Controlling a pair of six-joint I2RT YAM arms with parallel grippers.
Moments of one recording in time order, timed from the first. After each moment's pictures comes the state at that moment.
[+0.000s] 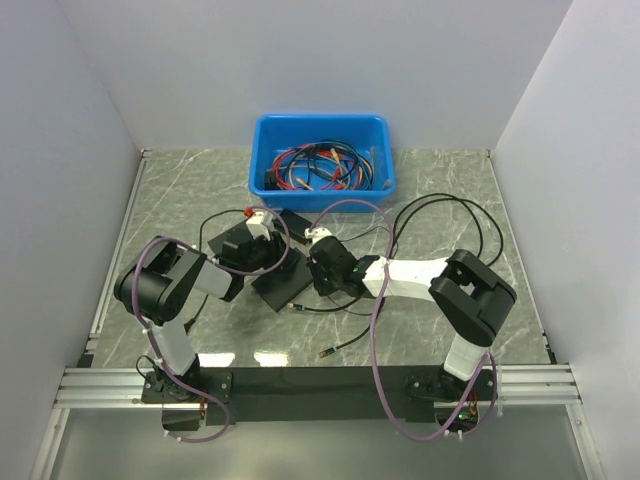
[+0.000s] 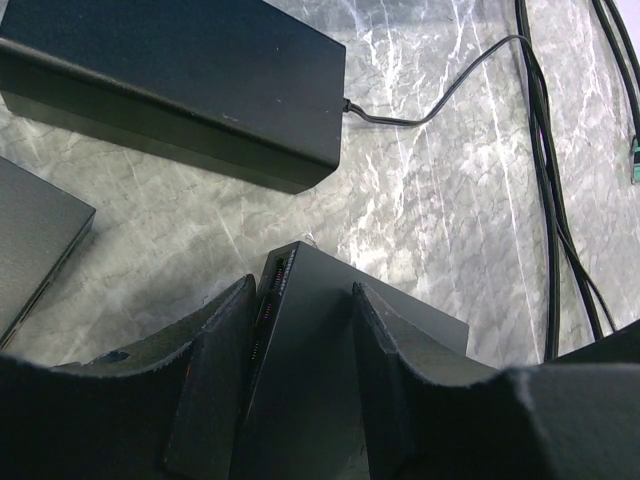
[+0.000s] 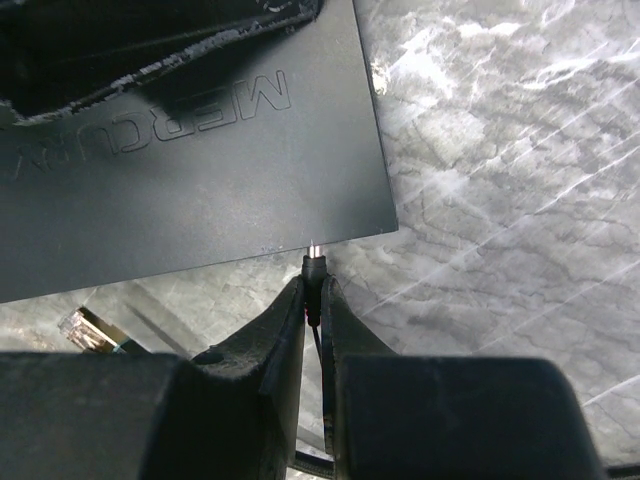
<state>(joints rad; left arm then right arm) -0.42 1.79 0.52 0.89 0.34 -0.49 0.89 1.73 0.91 -0.05 0.10 0.38</state>
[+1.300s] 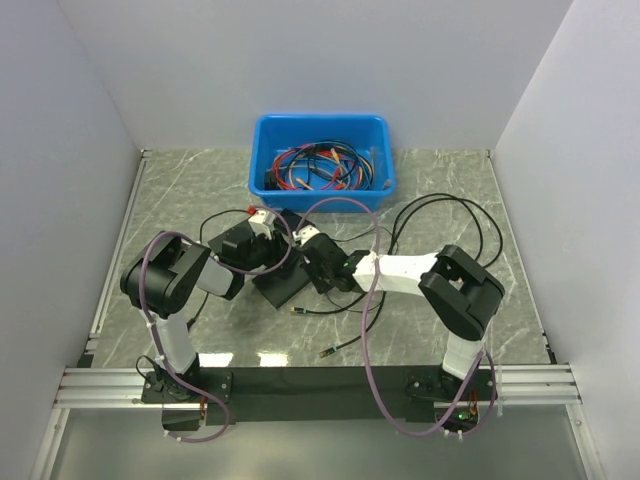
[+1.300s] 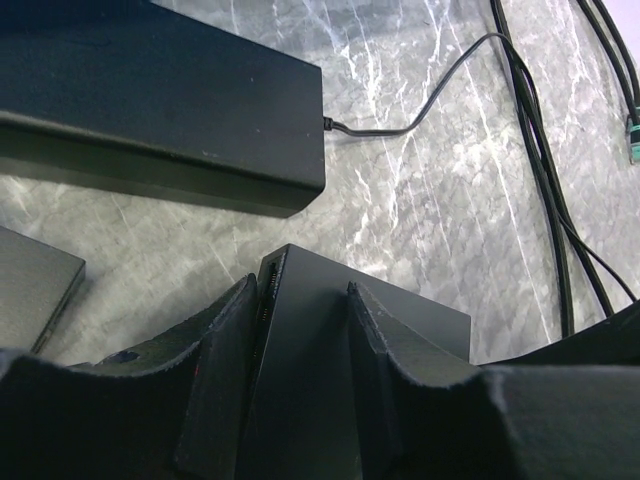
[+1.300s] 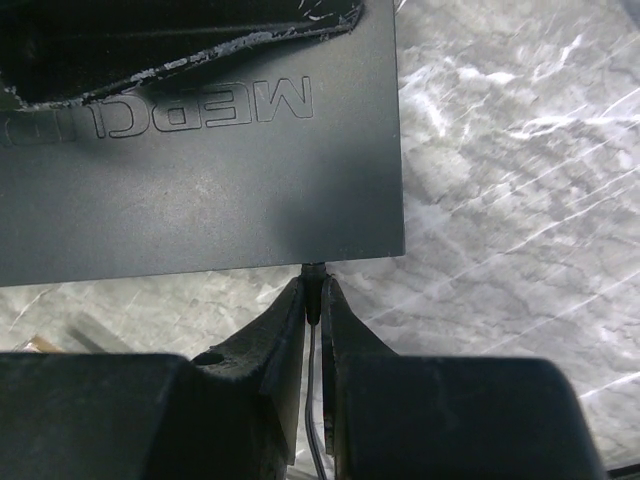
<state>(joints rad) -0.40 1.85 0.54 0.98 0.41 -0.42 0.90 1.79 1.00 -0.13 0.15 0.22</state>
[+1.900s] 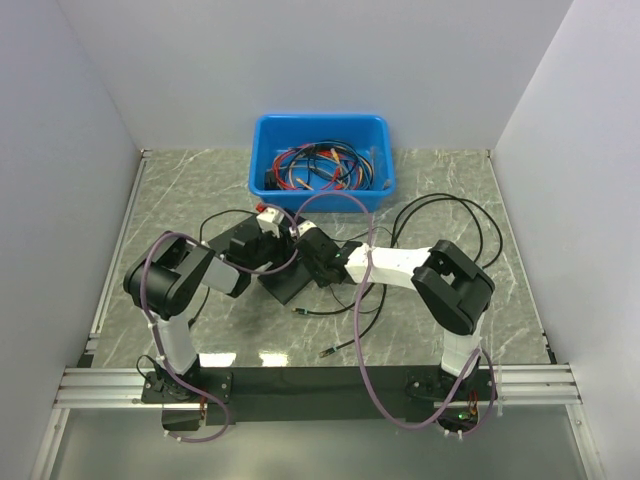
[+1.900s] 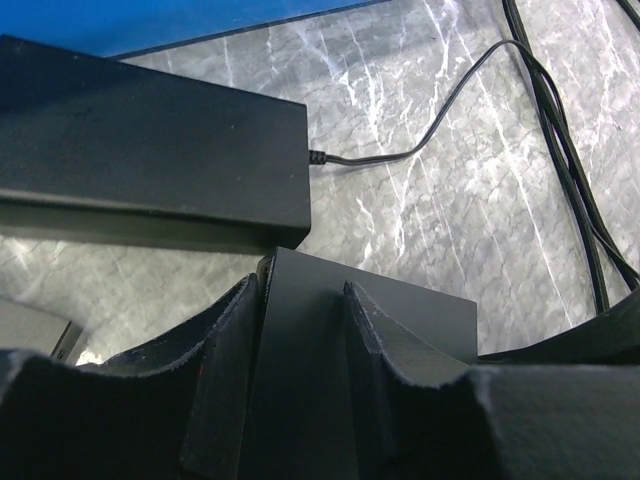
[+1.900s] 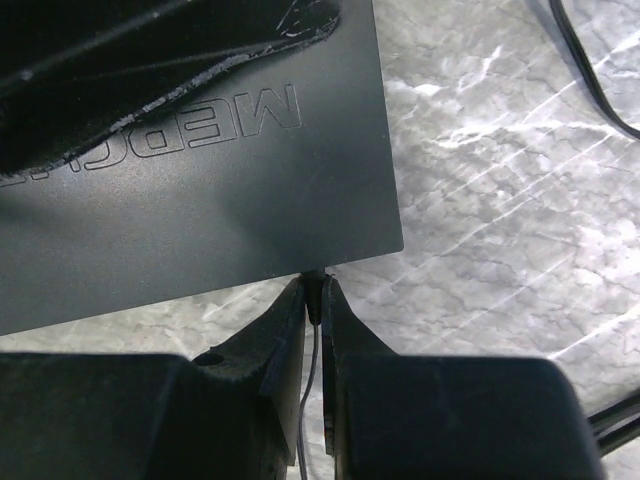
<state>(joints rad) -0.46 1.85 0.58 0.95 0.32 -0.33 0.89 1.86 1.13 -0.29 0.25 0.19</state>
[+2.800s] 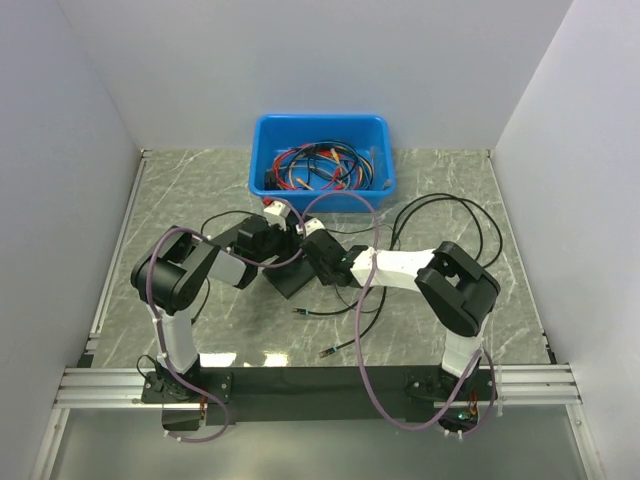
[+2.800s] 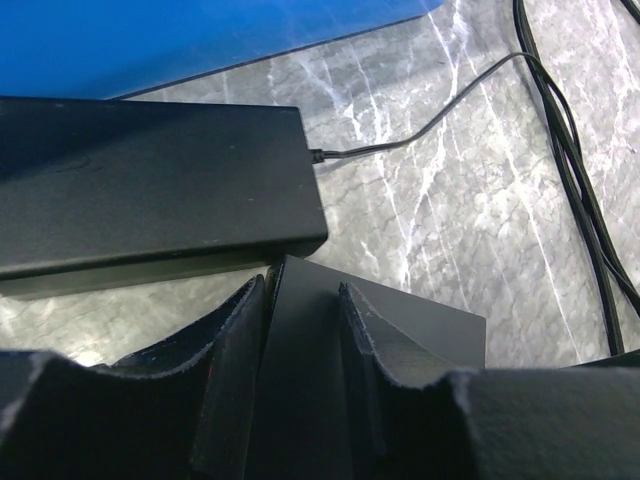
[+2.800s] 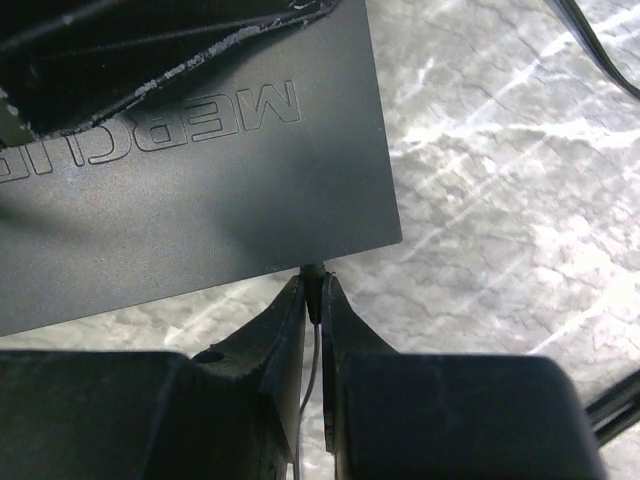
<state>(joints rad) -0.47 1.90 0.69 0.88 0.30 -0.33 0.88 1.83 1.07 -0.19 0.32 0.19</state>
